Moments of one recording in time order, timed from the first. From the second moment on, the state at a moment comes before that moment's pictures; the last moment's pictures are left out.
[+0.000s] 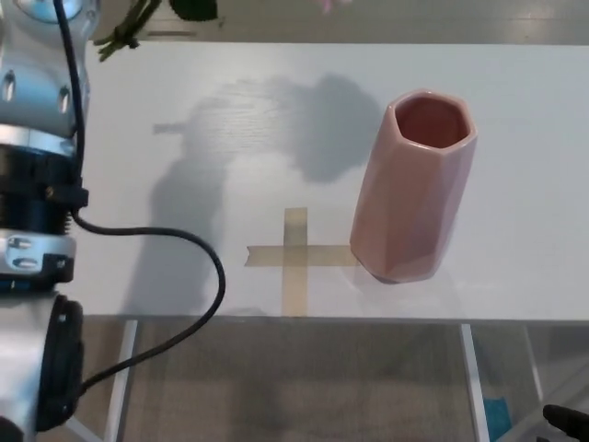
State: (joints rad) left_arm -1.13 0.35 0.05 0.44 0.25 0.12 -0.28; right_arm -0.21 -0.26 -0.25 1.18 0.05 -0.27 -0.01
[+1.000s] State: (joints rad) left_arm -1.38 0.08 0.39 0.33 -0.03 0.62 -0.21; right_arm -0.21 -0.26 -0.24 1.18 0.05 -0.27 0.00
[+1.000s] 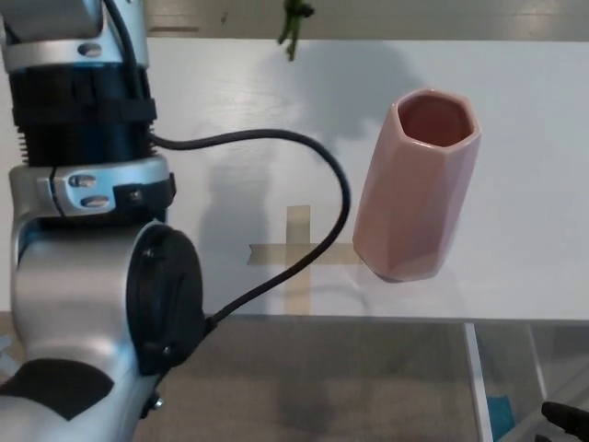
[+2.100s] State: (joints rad) left_arm -1.43 -0.05 0.22 0.20 -0.20 0.82 -0.09; right_arm -0.22 -0.26 -0.23 1.17 0.05 -0.26 0.01
